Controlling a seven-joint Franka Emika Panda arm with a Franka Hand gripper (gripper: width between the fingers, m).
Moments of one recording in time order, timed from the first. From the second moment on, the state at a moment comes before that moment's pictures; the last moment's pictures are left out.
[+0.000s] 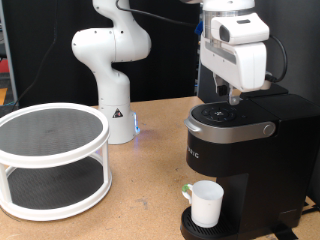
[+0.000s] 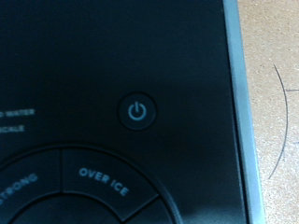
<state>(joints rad) -0.01 -0.07 0.21 -2.09 0.10 2.10 -0.55</state>
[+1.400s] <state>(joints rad) -0.01 -0.10 0.25 -2.22 0.05 2.20 -0.43</state>
